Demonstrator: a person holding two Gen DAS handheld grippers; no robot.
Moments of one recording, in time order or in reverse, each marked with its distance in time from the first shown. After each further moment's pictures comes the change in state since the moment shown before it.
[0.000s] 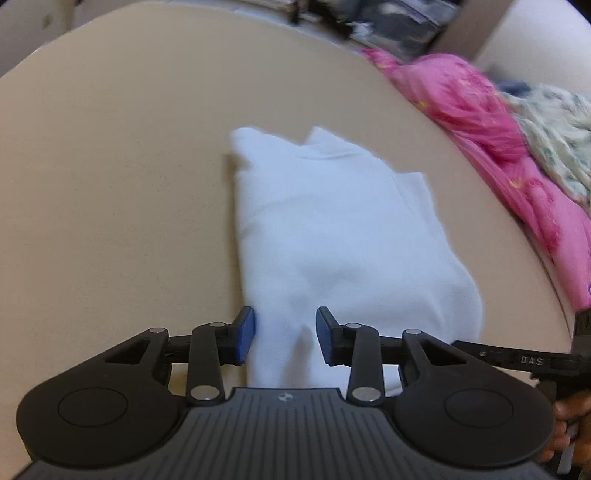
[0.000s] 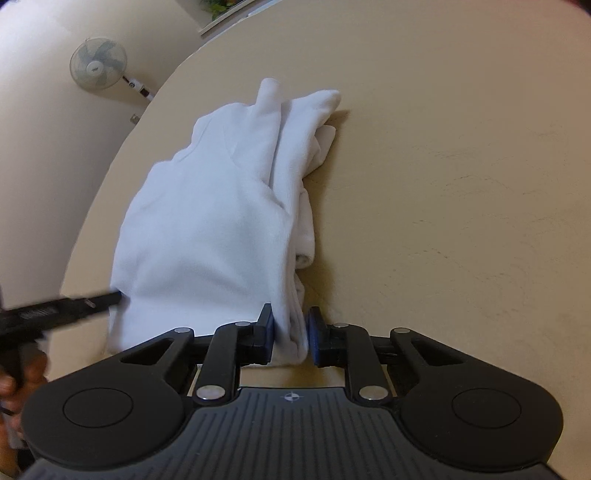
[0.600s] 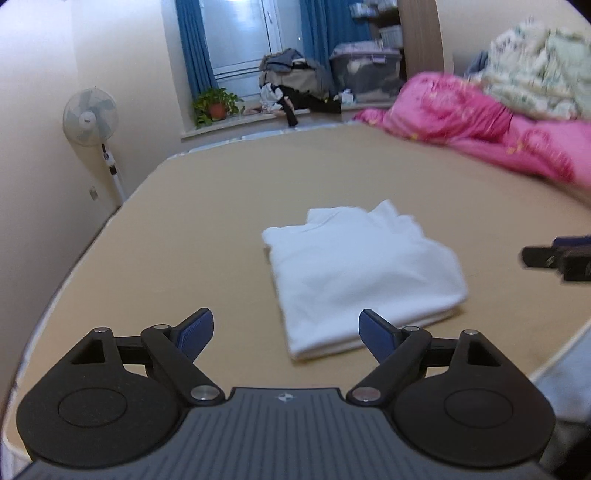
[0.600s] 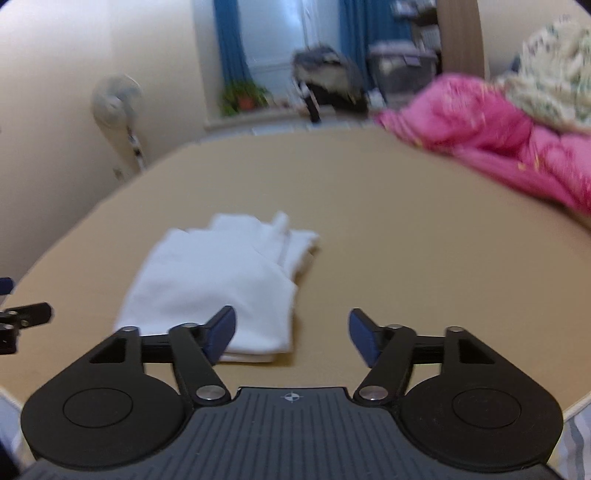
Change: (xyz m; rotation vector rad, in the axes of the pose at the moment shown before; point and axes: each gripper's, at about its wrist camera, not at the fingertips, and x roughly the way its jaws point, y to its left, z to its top) left arm -0.162 -0.107 -0.115 0.327 -0.365 0.328; right arm -0.141 0.087 -0.107 -0.295 -0.475 -0.260
